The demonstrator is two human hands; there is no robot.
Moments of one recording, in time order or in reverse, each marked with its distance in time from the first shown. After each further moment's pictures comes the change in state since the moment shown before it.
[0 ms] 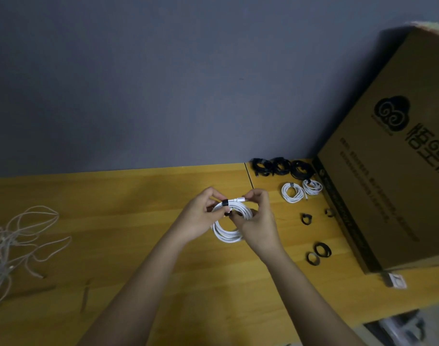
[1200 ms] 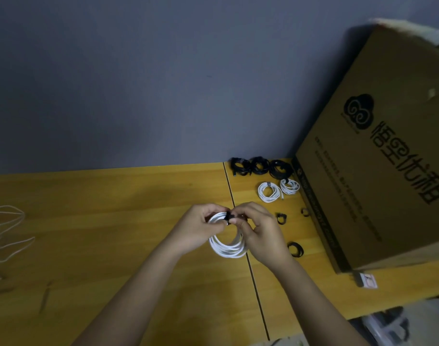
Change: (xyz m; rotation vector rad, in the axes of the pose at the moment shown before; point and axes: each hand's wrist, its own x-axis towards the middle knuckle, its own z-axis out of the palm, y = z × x) left_hand 0.001 0.027 0.087 -0.105 -0.067 -0.033; right_hand 0.001 0.029 -0.104 -0.286 -0.138 -0.388
